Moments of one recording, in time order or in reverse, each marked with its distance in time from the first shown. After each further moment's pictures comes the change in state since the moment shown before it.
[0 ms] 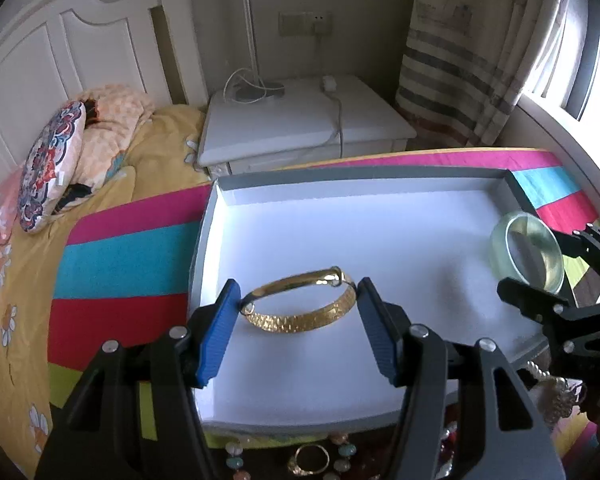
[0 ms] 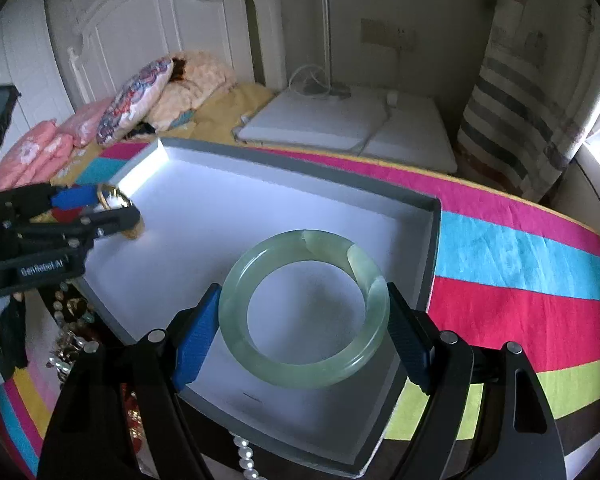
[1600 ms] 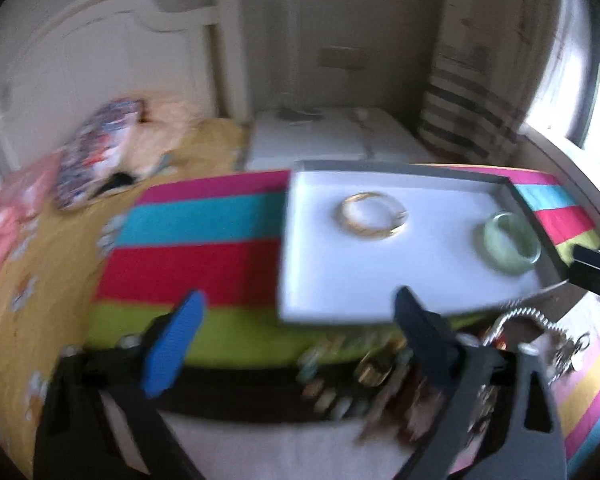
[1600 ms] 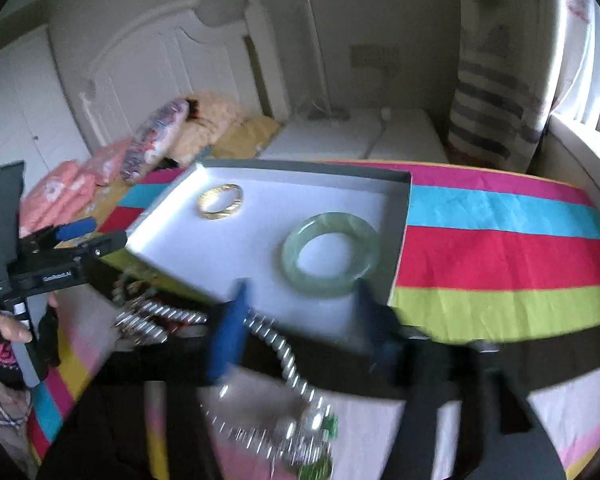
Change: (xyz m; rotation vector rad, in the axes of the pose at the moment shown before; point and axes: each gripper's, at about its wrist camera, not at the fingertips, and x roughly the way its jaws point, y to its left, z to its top) left arm -0.059 0.048 -0.066 -0.075 -0.126 0.021; right arm -0.061 -0.002 -0.047 0.118 -0.123 0.066
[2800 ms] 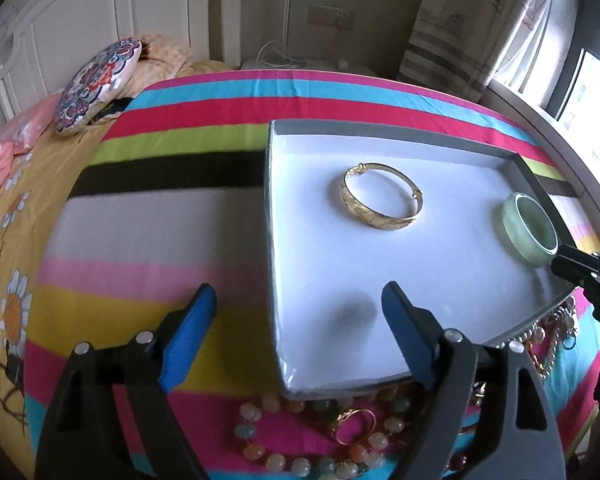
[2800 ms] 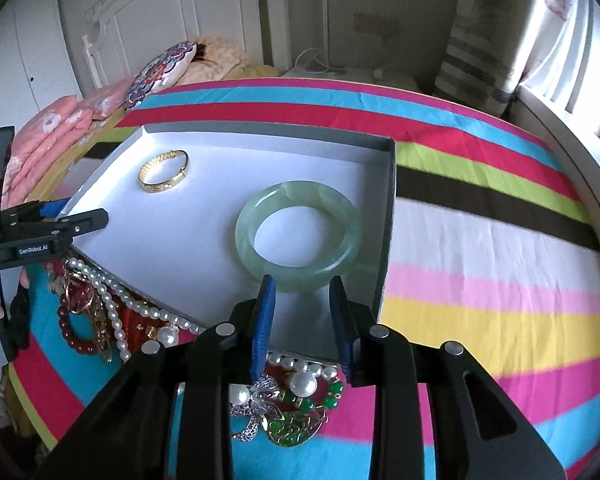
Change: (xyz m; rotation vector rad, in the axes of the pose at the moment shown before) left arm -0.084 -0.021 -0.155 -0.080 0.112 -0.049; right arm -0.088 0.036 -0.132 -0.115 0.104 -0.089
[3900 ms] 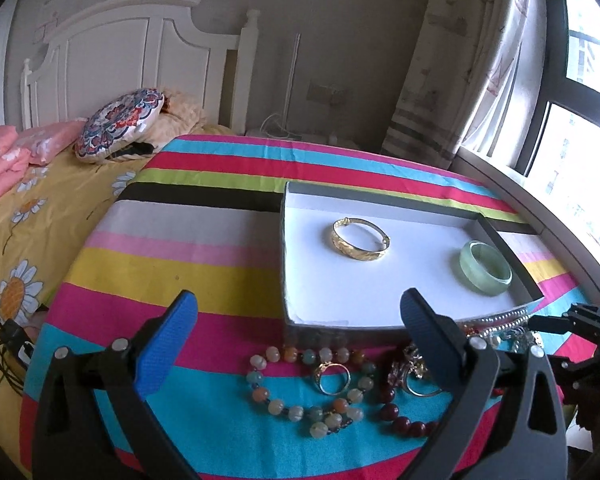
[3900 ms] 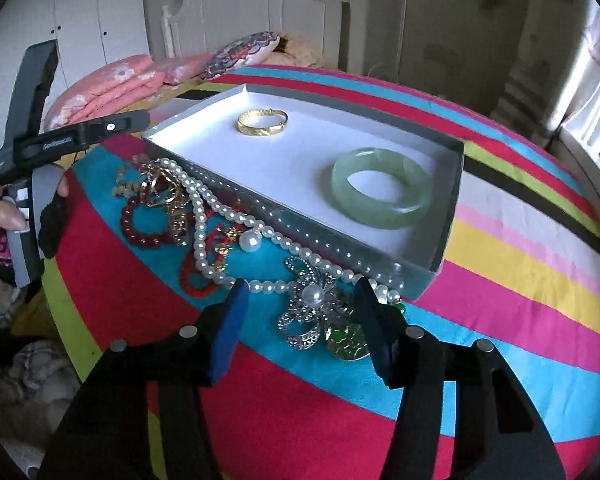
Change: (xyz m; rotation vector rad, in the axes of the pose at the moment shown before) left arm -0.082 0.008 -0.064 -0.057 -0.304 -0.049; right arm -0.039 0.033 -0.072 -0.210 -0.040 0.150
